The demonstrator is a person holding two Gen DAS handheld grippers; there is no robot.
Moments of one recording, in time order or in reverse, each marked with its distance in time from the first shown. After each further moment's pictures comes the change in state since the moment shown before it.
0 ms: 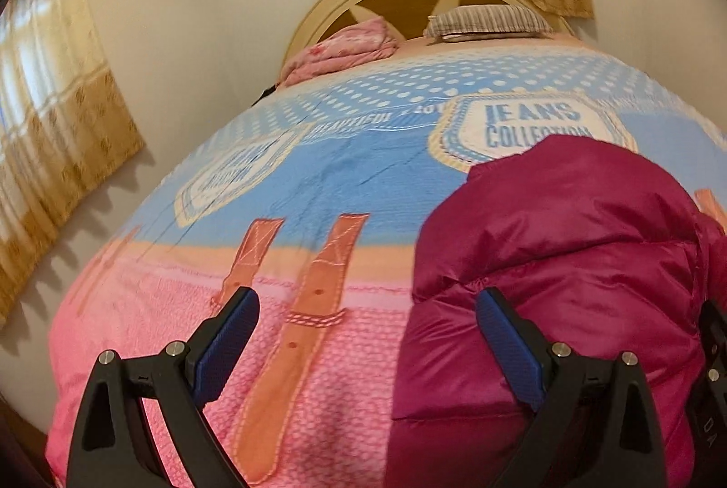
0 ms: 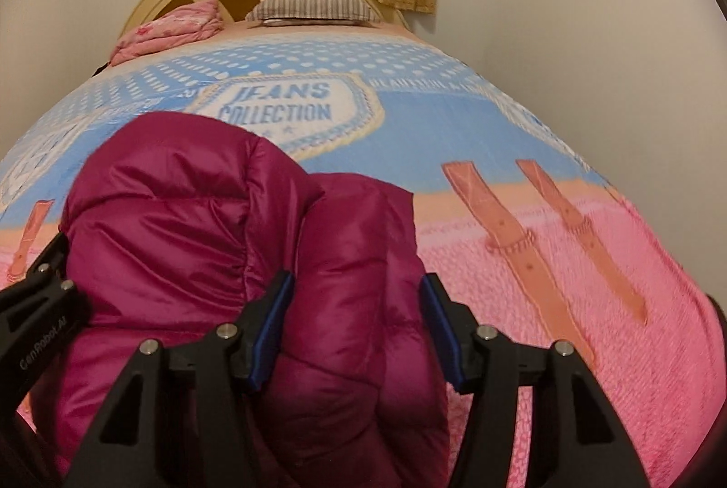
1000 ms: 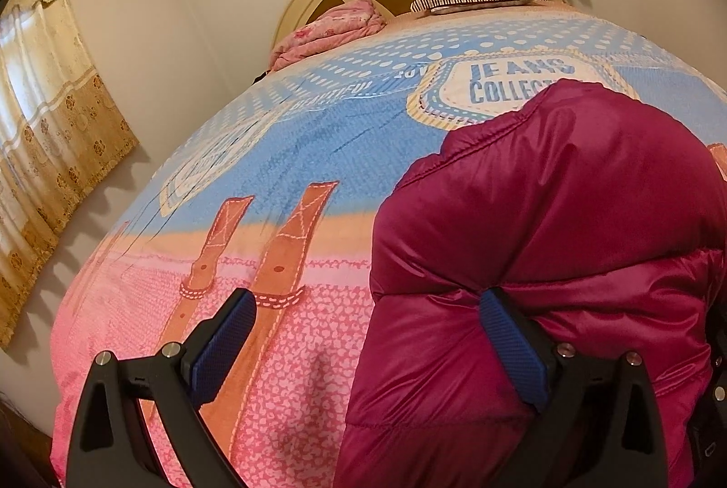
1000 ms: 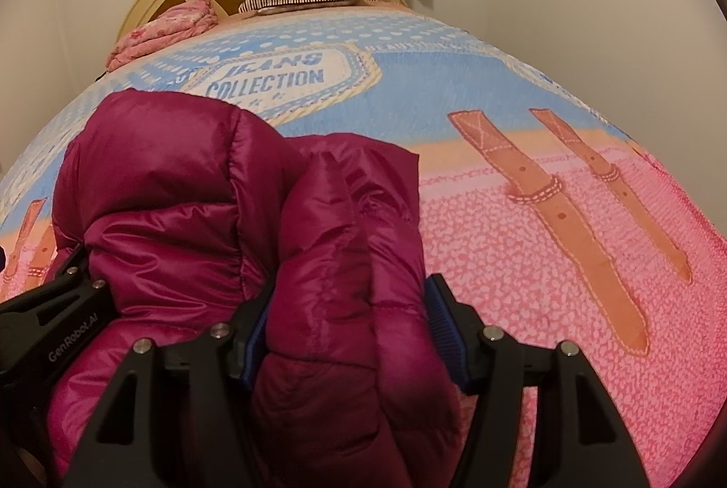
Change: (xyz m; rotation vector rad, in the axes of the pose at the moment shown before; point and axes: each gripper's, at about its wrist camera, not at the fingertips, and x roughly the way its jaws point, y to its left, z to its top) left arm 0.036 -0.027 -0.015 0.040 0.064 0.009; right arm 0.030 -0.006 -0.019 0.066 0.044 0.056
